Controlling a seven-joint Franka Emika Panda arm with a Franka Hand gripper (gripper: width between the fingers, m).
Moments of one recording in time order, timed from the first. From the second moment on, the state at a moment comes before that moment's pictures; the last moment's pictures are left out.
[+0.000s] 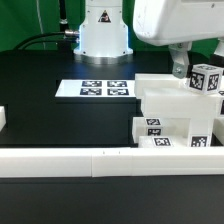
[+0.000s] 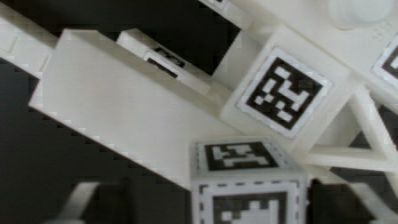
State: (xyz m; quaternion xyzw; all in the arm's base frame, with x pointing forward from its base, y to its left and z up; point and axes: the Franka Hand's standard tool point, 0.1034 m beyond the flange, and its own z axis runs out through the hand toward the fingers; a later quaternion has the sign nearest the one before) arm 0.649 0.072 0.125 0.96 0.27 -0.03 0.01
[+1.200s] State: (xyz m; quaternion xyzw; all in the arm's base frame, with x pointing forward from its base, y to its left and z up) arm 0.646 0.071 0.124 1.00 -0.08 0.01 0.00
